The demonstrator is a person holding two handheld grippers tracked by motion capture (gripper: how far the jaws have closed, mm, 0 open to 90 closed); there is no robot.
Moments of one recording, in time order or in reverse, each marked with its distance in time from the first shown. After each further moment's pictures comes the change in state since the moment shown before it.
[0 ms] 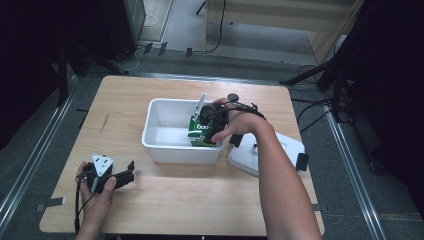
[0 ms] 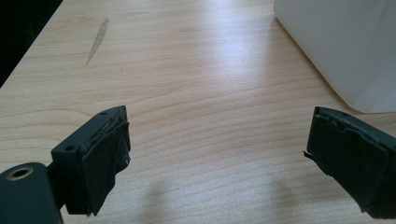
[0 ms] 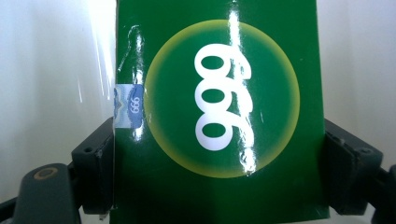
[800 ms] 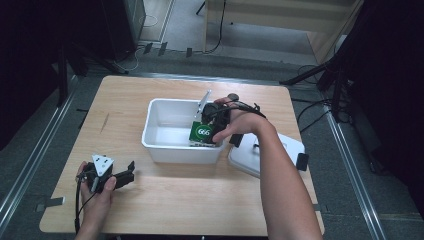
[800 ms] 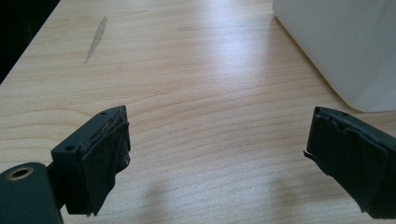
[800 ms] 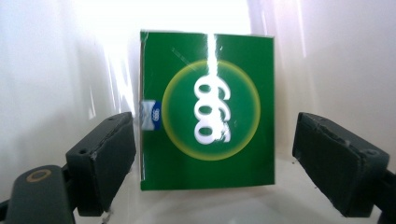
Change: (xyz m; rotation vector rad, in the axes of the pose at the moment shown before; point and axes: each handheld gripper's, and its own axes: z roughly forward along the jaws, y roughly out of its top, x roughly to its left) left arm 0.000 0.000 0.000 0.004 -0.005 0.003; right arm -0.002 -0.006 -0.008 -0.063 0.026 0.056
